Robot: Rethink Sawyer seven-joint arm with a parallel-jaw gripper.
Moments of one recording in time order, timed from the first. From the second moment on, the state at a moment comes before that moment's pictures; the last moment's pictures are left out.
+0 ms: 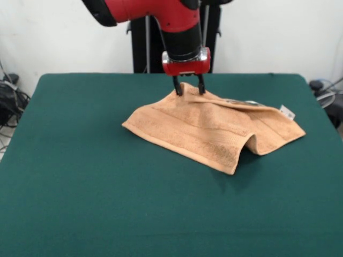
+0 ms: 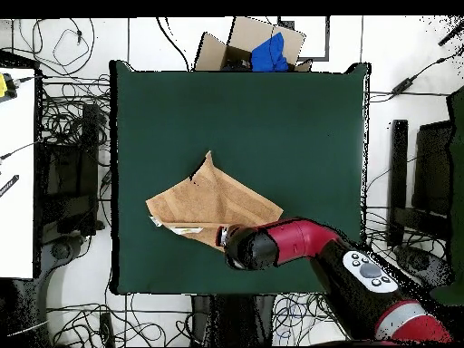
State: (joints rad) arm -0.74 -0.56 0.51 2.03 -0.66 0.43 2.09
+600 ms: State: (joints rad) arm -0.72 -0.55 0.51 2.03 -0.66 0.43 2.09
